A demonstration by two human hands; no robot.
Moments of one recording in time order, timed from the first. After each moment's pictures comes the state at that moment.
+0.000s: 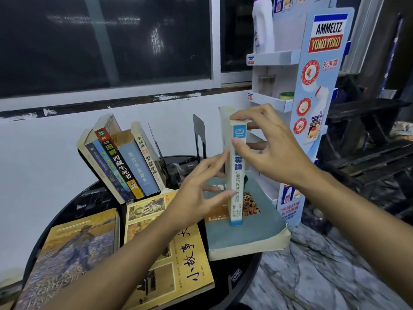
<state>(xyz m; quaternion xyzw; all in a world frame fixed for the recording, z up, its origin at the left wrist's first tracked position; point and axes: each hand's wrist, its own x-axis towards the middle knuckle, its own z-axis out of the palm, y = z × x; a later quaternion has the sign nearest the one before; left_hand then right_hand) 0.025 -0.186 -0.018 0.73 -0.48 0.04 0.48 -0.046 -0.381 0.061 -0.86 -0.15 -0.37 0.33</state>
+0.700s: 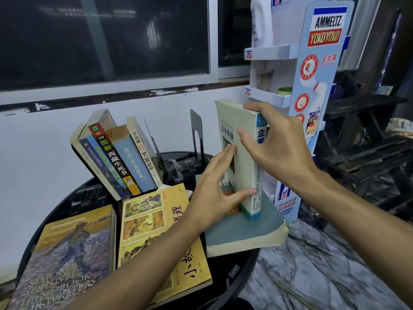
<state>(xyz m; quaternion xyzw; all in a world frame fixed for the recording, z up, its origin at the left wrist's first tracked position) 0.009 -0.223 -0.028 0.76 -0.43 0.08 0.49 -0.054 -0.373 0.060 -0.86 -0.04 -0.46 0.22</state>
